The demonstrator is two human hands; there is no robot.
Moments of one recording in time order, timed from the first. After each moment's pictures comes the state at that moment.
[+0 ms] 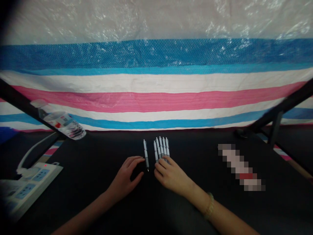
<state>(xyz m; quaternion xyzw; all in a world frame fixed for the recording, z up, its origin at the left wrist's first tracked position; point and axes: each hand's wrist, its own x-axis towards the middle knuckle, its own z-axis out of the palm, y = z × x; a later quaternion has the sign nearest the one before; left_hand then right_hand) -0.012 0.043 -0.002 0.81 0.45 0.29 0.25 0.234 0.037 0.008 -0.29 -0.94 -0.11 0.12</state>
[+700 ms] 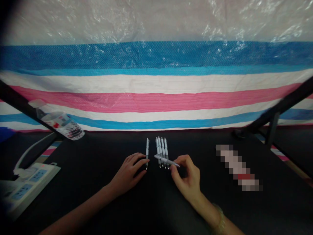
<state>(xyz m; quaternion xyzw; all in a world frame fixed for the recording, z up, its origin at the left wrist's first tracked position) -0.005 0.061 -0.002 0.88 0.40 0.20 0.17 0.254 0.006 0.029 -0.53 -0.67 0.13 0.51</state>
